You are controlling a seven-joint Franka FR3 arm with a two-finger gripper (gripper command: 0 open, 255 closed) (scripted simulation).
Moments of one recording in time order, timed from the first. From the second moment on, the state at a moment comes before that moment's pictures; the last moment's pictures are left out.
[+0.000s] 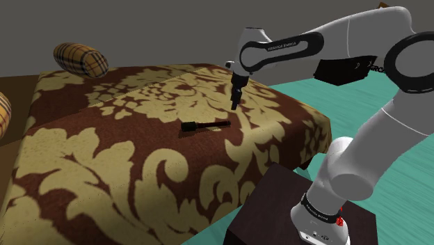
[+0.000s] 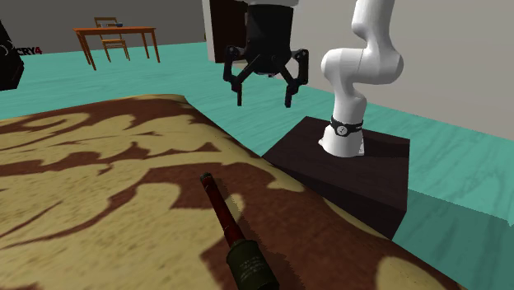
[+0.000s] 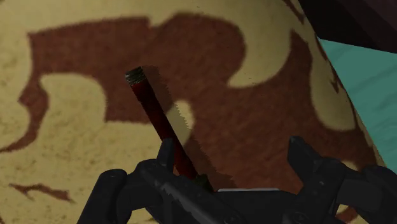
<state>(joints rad) 0.12 -0.24 -0.27 -2.19 -0.06 2.06 -0.75</state>
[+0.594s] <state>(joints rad) 0.13 0.13 -0.31 -1.99 0.09 2.14 -1.10</state>
